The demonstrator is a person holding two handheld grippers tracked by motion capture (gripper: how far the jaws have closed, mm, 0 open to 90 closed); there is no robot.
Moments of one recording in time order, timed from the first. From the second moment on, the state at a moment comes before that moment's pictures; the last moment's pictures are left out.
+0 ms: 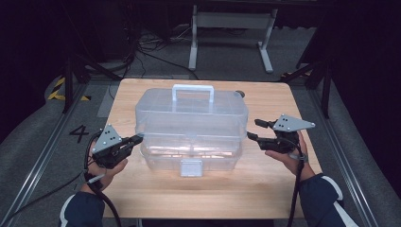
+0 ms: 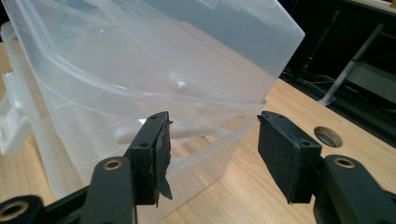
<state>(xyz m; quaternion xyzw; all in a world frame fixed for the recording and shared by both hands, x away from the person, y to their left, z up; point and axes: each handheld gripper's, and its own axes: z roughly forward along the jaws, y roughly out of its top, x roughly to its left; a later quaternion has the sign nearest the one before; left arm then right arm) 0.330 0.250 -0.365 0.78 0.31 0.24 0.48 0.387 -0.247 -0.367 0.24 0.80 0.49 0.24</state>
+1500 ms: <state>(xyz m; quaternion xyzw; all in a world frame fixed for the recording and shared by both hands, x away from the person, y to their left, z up) 0.300 0.293 -0.450 0.84 0.38 0.17 0.35 0.384 -0.224 -0.357 0.23 0.72 0.56 0.32</state>
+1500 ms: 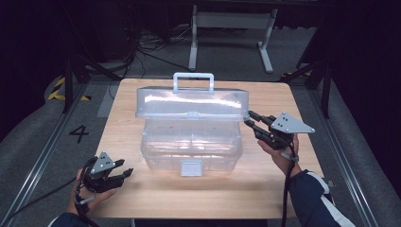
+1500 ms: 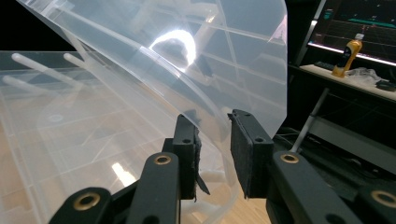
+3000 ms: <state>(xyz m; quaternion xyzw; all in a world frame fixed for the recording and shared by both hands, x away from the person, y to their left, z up) 0.303 0.297 -0.481 0.83 0.42 0.16 0.33 0.437 -0.203 -0.321 0.31 0.67 0.55 0.38</state>
